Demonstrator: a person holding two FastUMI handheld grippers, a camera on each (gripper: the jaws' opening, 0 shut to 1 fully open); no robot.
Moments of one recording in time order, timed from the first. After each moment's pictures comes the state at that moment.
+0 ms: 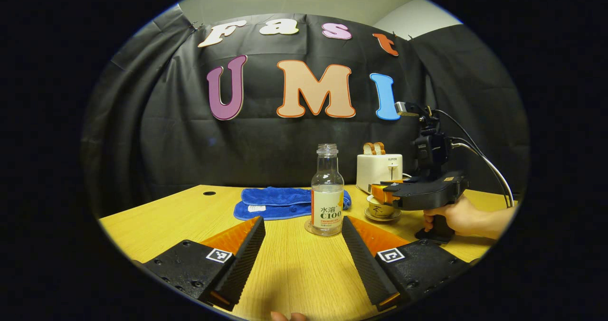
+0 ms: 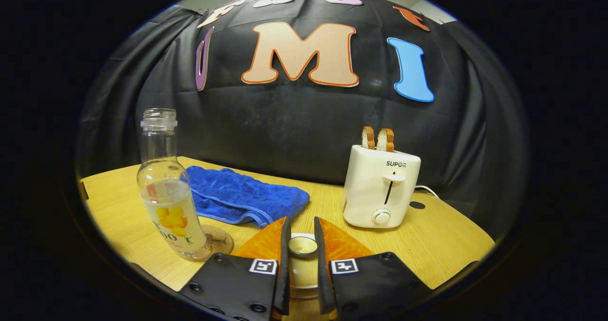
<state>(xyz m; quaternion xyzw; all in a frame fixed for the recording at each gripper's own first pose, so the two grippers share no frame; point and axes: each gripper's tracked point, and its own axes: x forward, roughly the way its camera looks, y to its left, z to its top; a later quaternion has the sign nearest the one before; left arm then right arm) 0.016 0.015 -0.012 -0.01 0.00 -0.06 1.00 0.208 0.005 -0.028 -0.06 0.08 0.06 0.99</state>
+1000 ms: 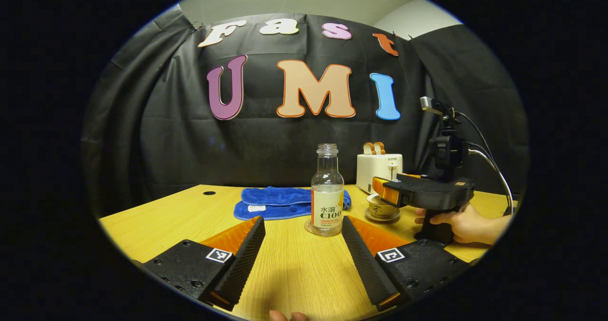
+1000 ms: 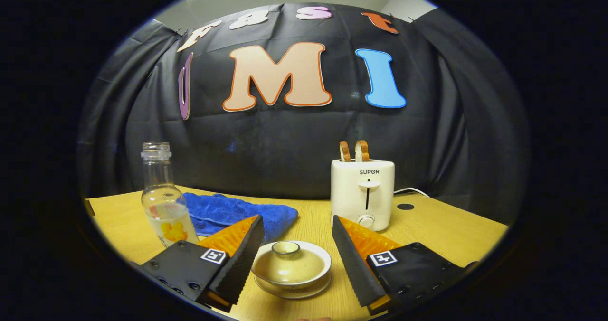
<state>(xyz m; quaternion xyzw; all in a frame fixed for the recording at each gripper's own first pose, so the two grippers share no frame) 0.018 0.016 -0.013 -0.01 0.00 -0.06 1.00 0.181 -0.017 -0.003 0.00 0.01 0.02 1.00</state>
